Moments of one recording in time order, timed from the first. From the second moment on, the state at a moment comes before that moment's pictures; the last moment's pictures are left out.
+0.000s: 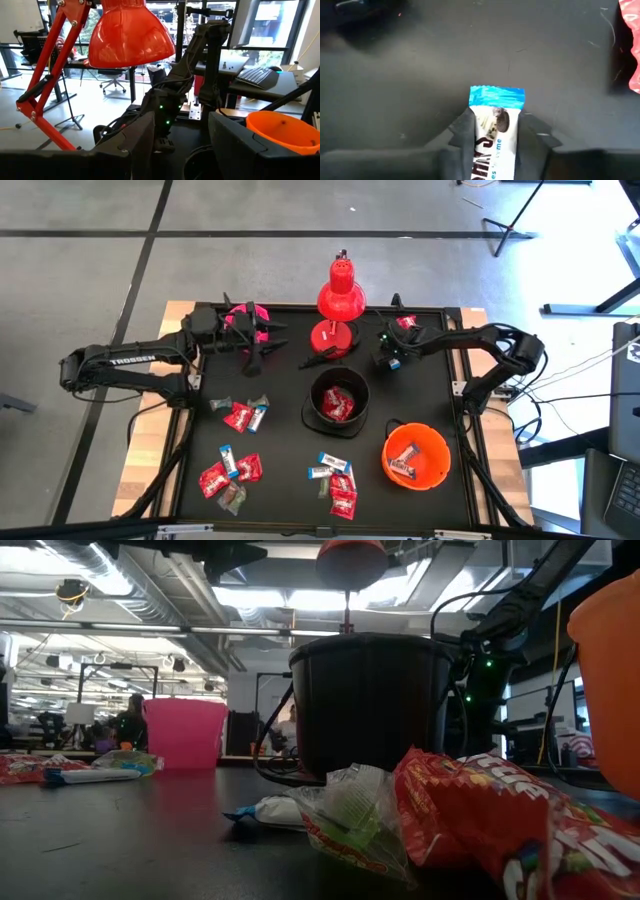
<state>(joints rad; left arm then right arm) 0.29 0.93 0.72 0.21 0.08 -0.02 -0.55 1.59 0.70 -0.30 0.21 0.48</state>
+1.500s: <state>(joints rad) 0.39 1.13 0.72 0.28 -0.02 0.06 -0.55 0.88 0.69 -0.46 -0.42 0.19</state>
